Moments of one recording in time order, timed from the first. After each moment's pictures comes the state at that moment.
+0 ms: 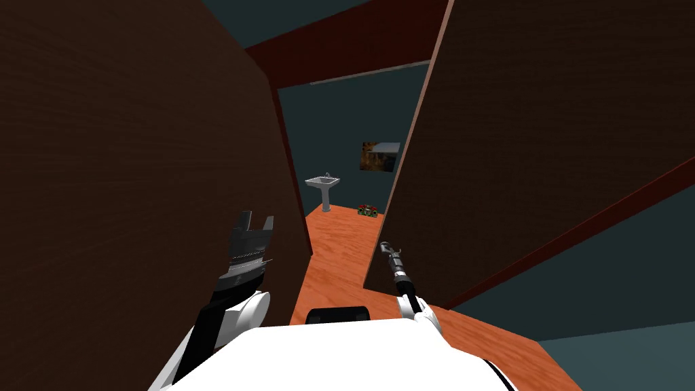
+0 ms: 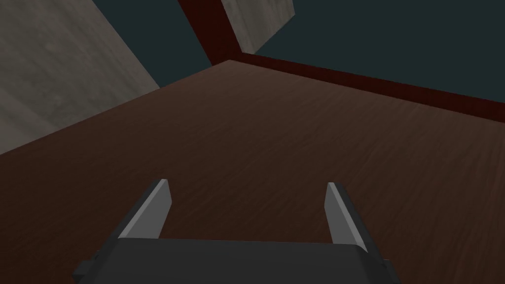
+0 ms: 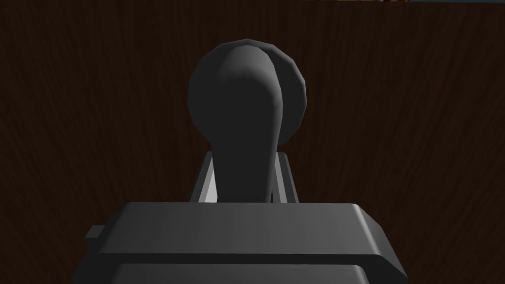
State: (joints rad) arm -0.12 -0.22 -0.28 -0.55 0.17 -0.88 -0.28
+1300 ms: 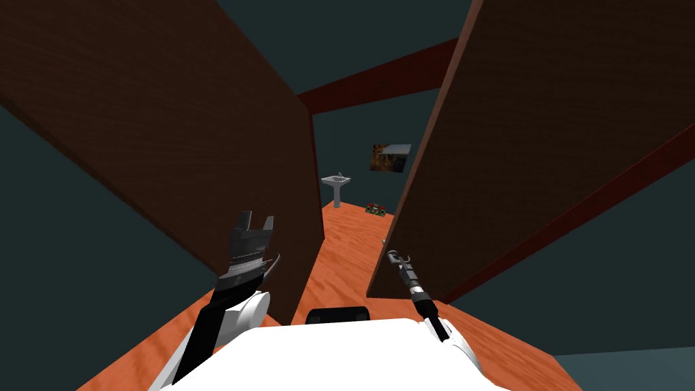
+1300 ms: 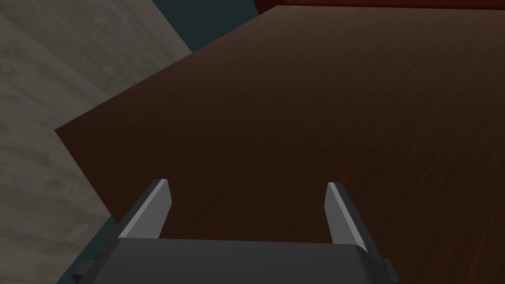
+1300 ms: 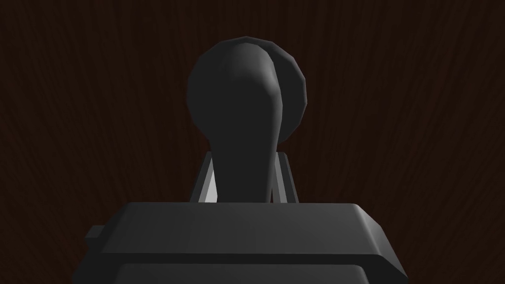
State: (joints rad) arm 0.01 -0.35 -0.21 -0.55 0.21 -1.03 -0.45
